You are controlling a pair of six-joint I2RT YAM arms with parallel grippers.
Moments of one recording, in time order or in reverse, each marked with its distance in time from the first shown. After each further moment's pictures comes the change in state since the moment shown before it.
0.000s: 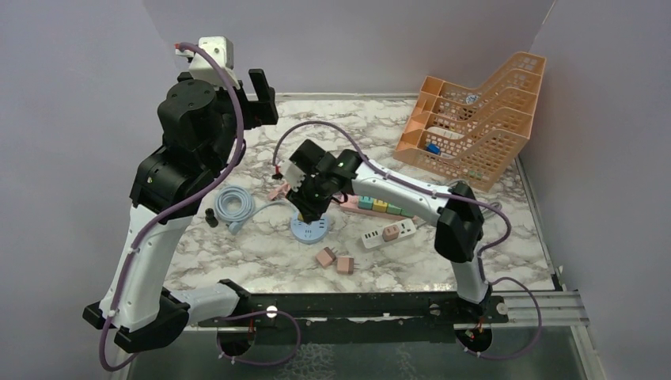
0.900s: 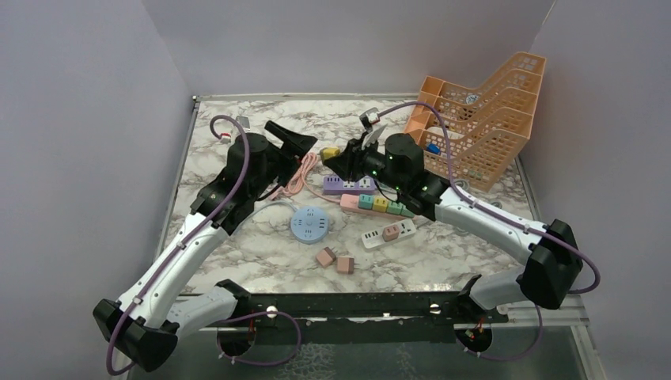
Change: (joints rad) left arm -0.006 -0.161 -0.777 0.353 0.332 -1.207; right arm -0.174 -0.575 -0.756 1.093 0.170 0.496
